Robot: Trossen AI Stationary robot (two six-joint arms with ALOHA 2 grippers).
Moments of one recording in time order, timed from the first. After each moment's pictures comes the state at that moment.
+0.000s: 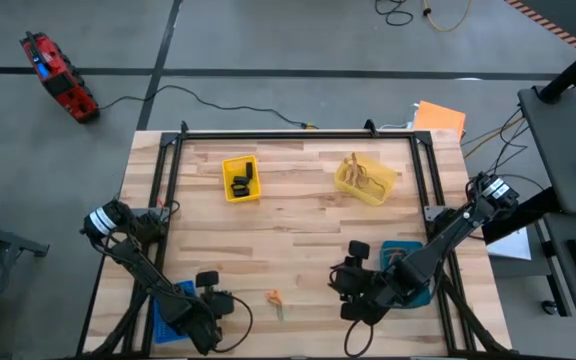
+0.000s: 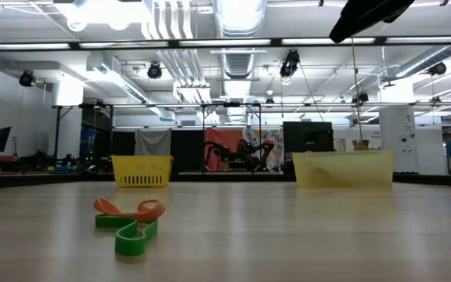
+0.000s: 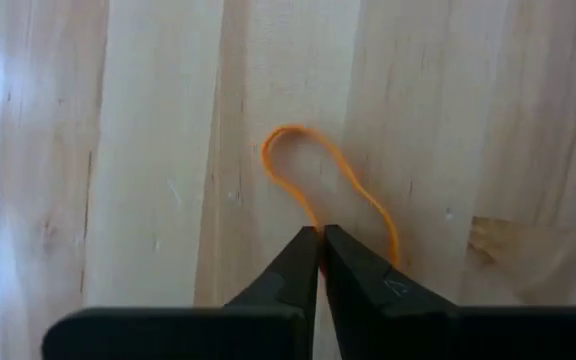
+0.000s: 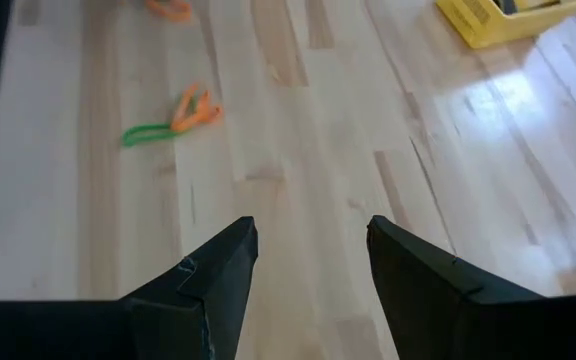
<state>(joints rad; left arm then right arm) -0.90 1.84 1.07 -0.73 -0.30 -1.01 0.67 1.65 1.25 -0.65 0.61 0.64</state>
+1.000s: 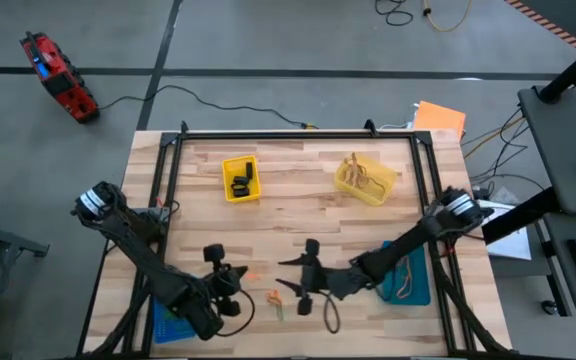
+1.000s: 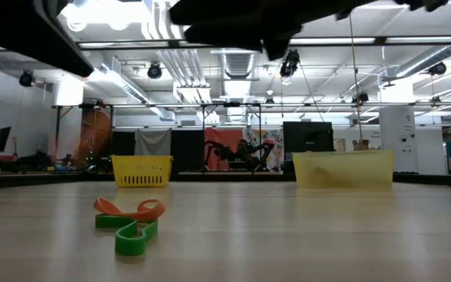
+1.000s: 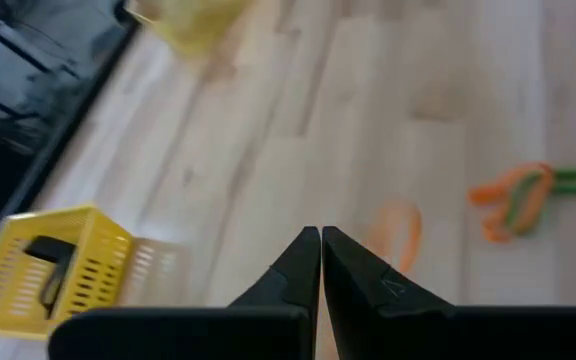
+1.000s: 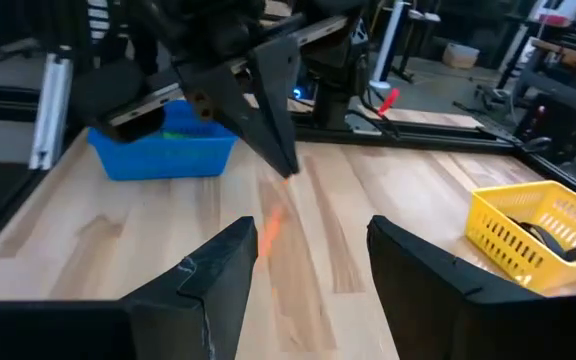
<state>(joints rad) -0.83 1.66 1.09 -0.77 -0.92 -0.82 0.50 1.91 1.05 0.63 0.63 0.00</state>
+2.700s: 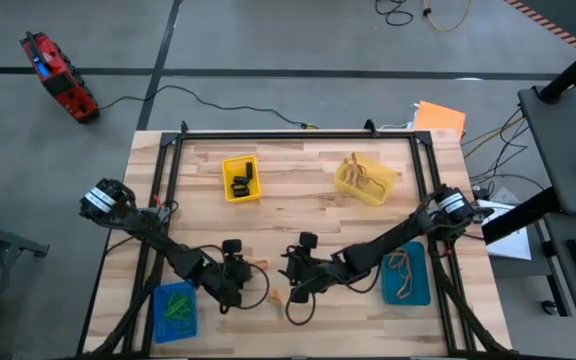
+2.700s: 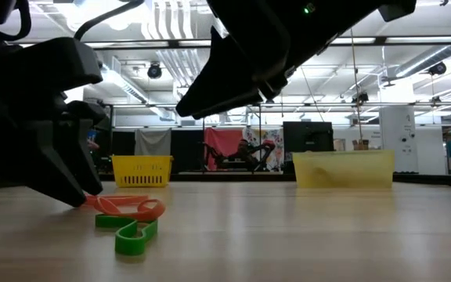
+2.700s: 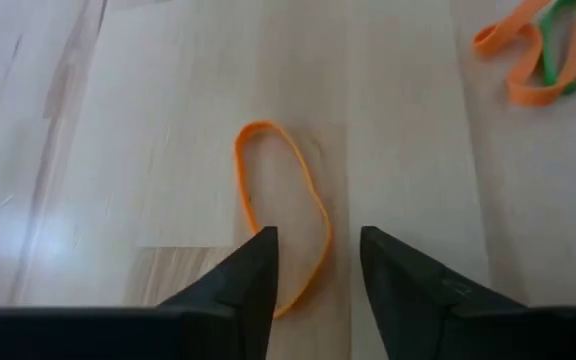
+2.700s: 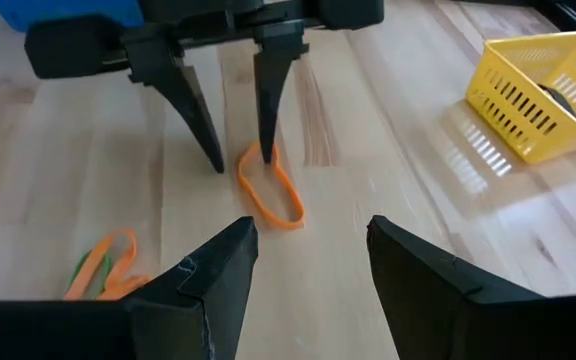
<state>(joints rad) -0.62 1.67 0.69 -0.10 -0.52 -0.46 0.41 1.97 1.22 0.10 0.54 0.22</state>
